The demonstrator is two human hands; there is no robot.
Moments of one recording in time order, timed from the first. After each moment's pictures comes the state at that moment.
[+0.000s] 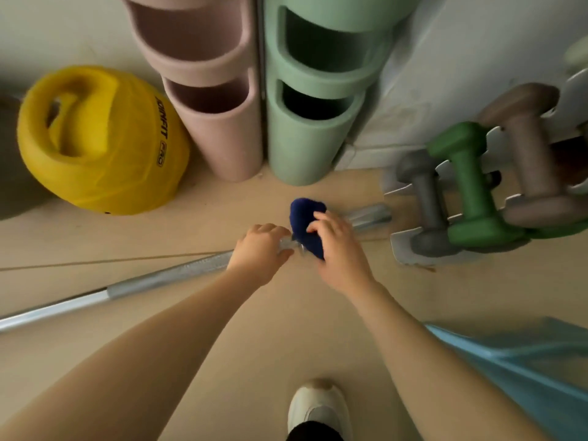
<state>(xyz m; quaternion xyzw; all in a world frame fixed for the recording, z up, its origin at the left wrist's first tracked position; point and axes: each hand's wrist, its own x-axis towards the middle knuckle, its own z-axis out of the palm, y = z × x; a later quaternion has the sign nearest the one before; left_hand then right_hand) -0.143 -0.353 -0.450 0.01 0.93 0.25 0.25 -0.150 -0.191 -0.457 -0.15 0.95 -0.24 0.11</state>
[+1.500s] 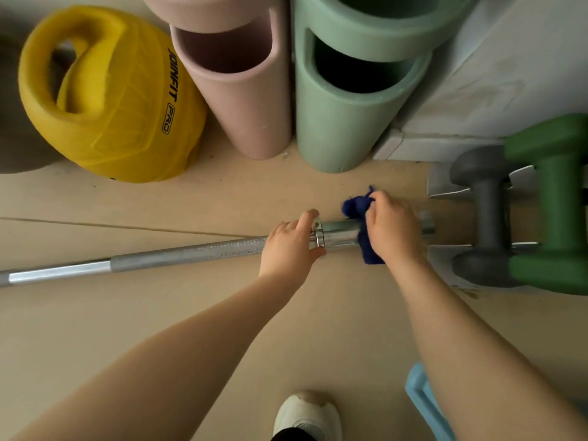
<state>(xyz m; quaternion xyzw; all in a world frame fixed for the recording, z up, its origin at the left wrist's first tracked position) -0.144 -0.309 -0.481 -0.12 0.93 0.29 0.19 -0.221 -0.155 -0.508 -0.08 0.99 -0.12 0.08</state>
